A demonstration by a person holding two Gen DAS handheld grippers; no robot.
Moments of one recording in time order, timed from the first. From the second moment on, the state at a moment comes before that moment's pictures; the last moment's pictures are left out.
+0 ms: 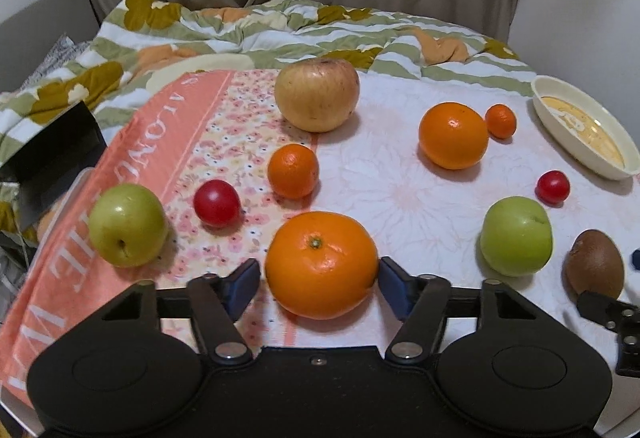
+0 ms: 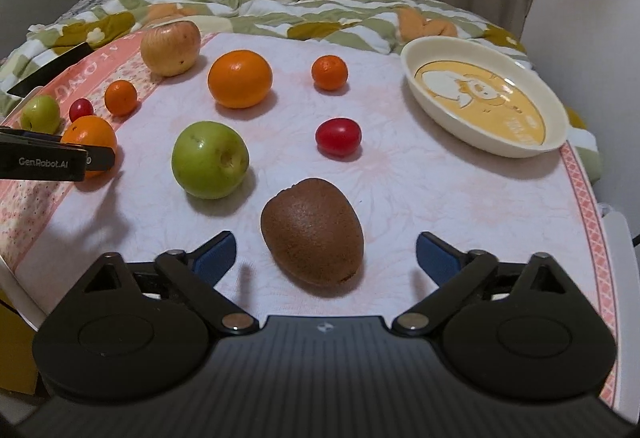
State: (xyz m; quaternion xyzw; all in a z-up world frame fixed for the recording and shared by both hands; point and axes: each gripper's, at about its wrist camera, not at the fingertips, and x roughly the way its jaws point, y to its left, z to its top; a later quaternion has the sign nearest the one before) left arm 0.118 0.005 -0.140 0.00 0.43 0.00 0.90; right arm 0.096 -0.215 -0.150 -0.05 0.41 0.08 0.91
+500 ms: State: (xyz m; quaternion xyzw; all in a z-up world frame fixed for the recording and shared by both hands) left arm 0.109 0.001 -0.139 0.01 0.42 0.01 0.91; right arm 0.108 -0.215 -0.159 -0.05 0.41 0.12 0.90
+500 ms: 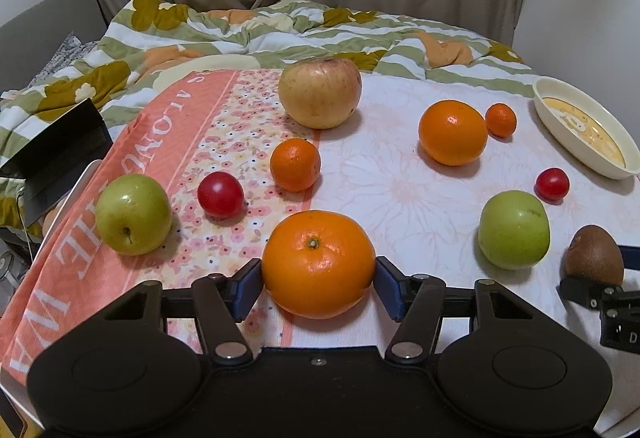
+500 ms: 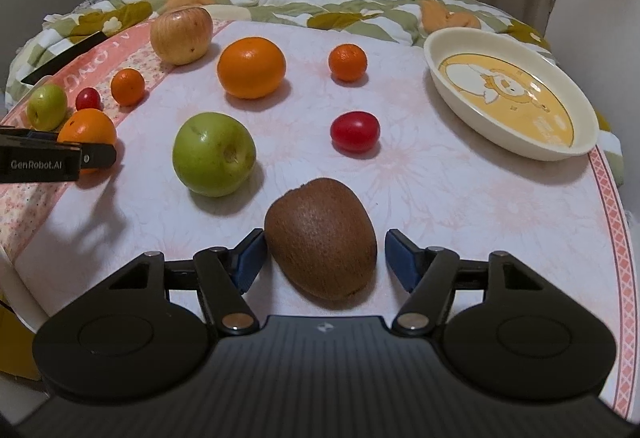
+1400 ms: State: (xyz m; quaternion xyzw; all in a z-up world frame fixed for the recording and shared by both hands) left arm 0.072 -0.074 -0.038 0.00 0.35 0.00 0.94; right arm 0.090 -0.303 -0.072 -0.03 0.37 0.10 0.92
